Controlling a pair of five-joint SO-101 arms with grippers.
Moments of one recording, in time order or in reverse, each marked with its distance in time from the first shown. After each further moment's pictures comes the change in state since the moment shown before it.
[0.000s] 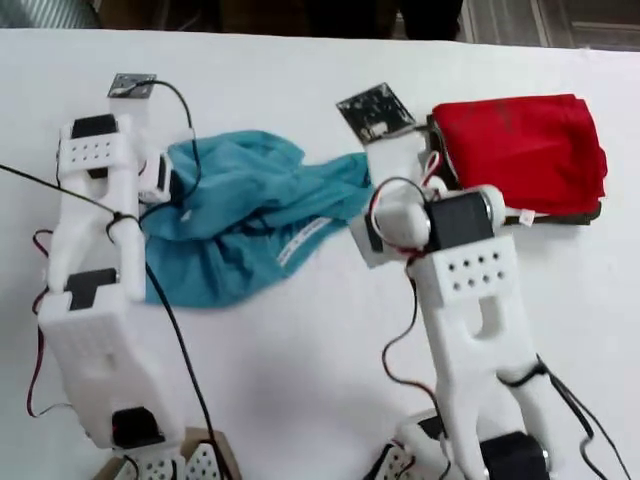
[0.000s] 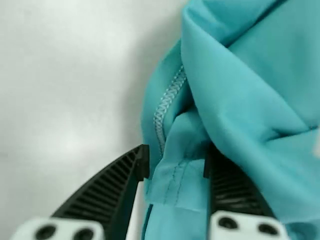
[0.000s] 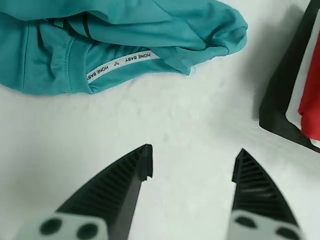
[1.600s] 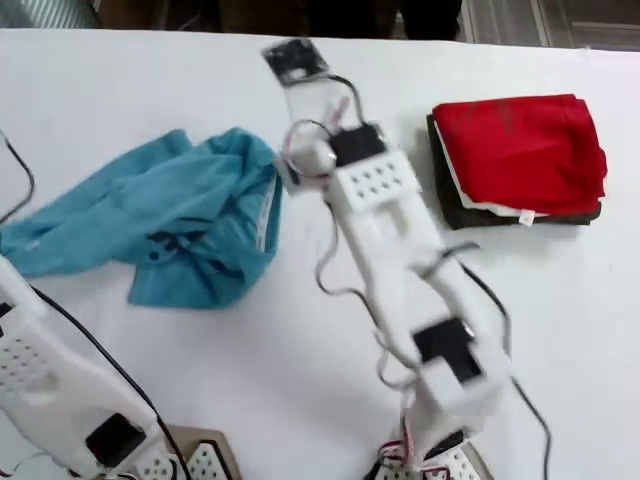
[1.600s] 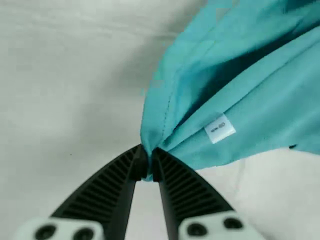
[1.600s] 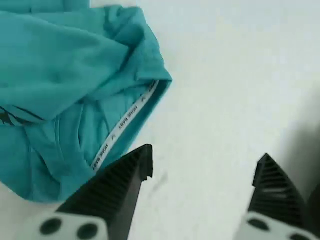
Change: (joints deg) left arm -34.5 0.9 -16.1 24.0 -27.0; right arm -9.8 42.9 -34.1 -15.8 -7.3
